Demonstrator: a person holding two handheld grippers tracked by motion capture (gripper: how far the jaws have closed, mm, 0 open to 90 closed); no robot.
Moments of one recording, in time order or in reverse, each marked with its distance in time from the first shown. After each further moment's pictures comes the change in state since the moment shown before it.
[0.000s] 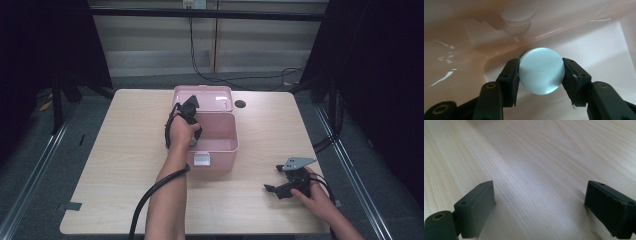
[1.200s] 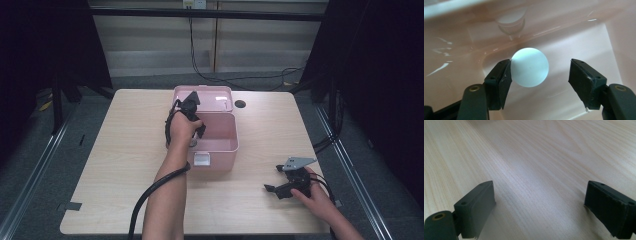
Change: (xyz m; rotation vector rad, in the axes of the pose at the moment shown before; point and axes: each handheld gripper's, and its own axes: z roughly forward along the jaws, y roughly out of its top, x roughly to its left) left arm -0.009 0.004 -0.021 0.011 0.001 -0.006; right arm 0.000 0.000 0.000 0.002 -0.001 0.000
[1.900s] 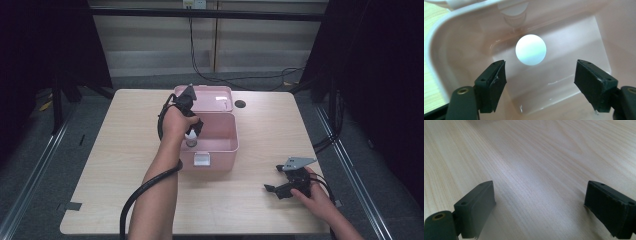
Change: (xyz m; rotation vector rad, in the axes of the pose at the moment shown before) left arm 0.004 -0.007 -0.037 0.030 -0.013 0.022; right arm 0.000 0.000 0.000 -0.002 0.002 -0.002
